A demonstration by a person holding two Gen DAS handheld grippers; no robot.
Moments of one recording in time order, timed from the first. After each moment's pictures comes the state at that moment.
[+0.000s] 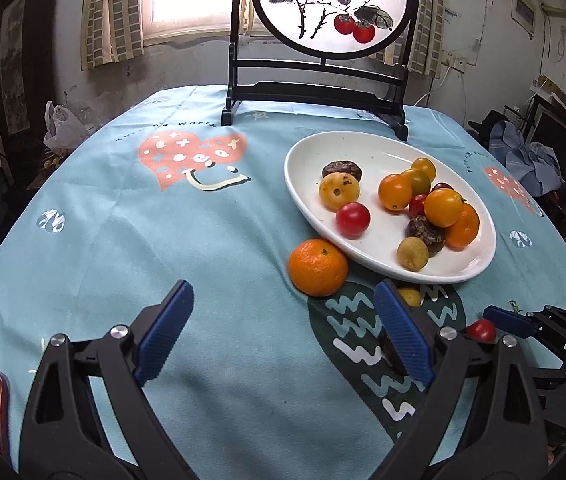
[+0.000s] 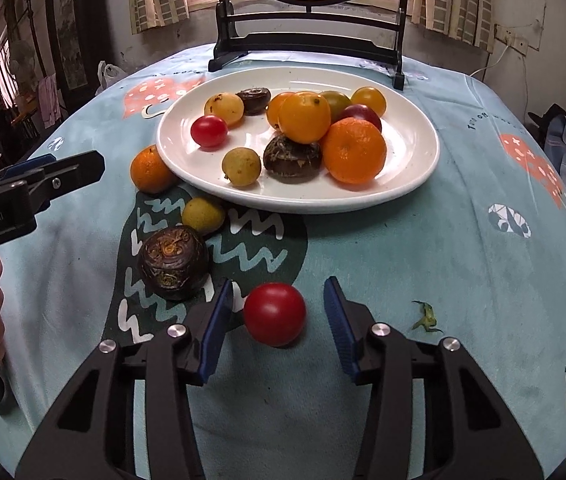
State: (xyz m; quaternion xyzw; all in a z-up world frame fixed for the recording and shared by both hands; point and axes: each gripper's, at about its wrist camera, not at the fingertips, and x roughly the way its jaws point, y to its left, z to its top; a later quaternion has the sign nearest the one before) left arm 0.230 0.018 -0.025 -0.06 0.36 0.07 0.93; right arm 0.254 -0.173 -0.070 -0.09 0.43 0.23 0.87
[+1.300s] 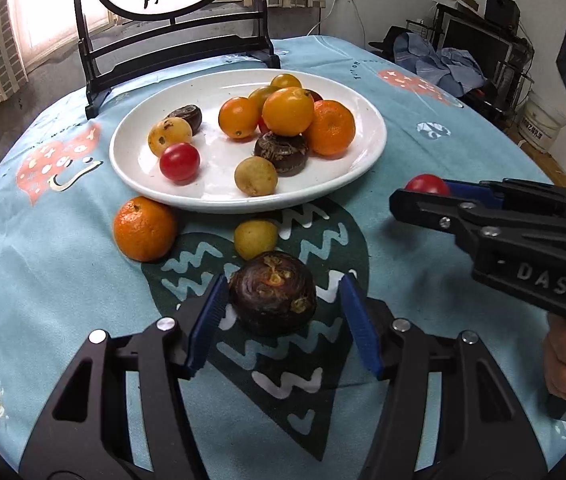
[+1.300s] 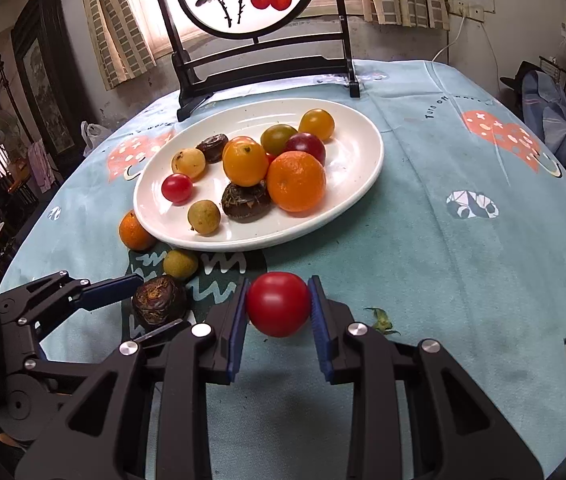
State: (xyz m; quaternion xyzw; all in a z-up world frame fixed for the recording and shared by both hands) left arm 0.241 -0.070 -0.061 0.04 0.42 -0.10 0.90; right arm 0.261 -0.214 -0.048 0.02 0.41 0.21 0.89
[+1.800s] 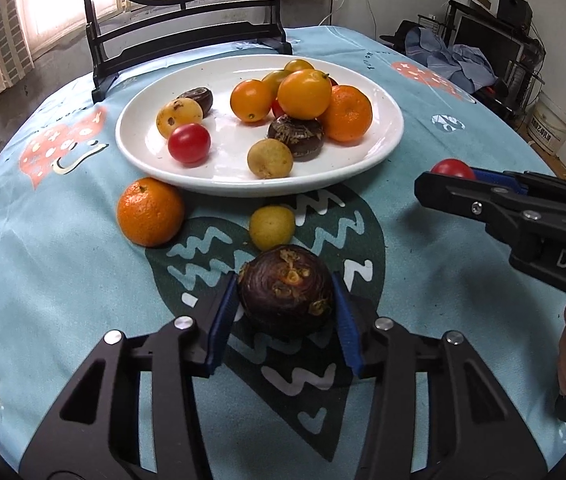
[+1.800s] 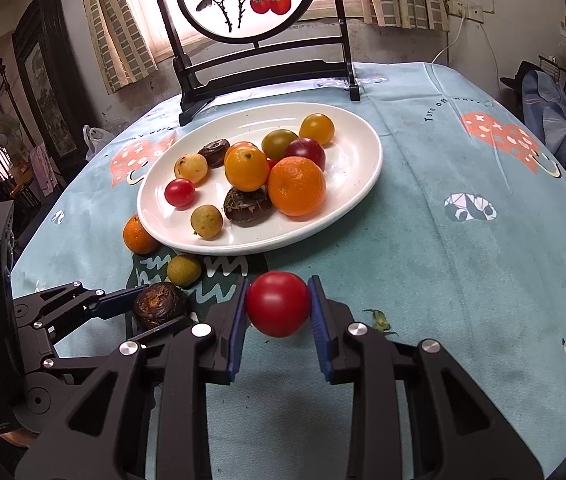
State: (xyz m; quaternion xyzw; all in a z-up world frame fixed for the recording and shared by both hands) left arm 0.242 -0.063 -0.066 0.02 0.44 -0.09 0.89; right arm 0.260 -0.216 -0.045 0.02 0.41 0.21 0.89
